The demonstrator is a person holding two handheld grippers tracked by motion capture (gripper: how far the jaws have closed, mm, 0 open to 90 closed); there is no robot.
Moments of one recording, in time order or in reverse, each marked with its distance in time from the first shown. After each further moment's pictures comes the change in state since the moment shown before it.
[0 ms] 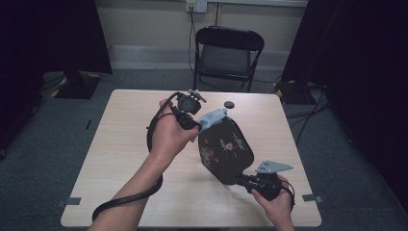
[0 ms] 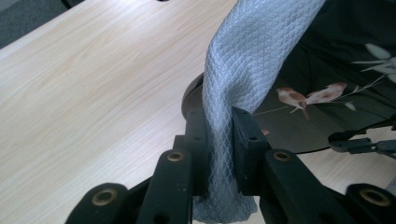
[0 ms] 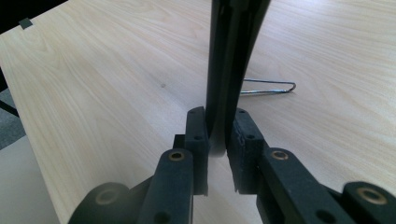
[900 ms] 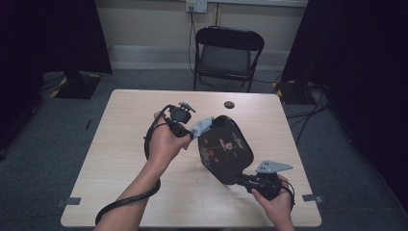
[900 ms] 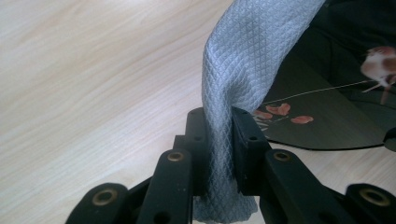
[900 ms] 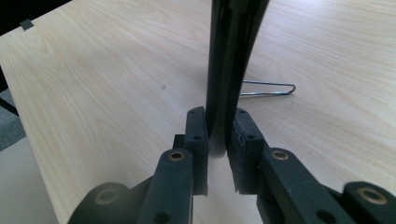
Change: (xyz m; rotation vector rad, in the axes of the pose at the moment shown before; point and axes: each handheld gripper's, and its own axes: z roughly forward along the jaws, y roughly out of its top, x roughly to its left) left arm 0.028 -0.034 0.050 0.041 -0.017 -0.095; right arm -0.001 0.001 0.000 -0.004 0.003 -0.004
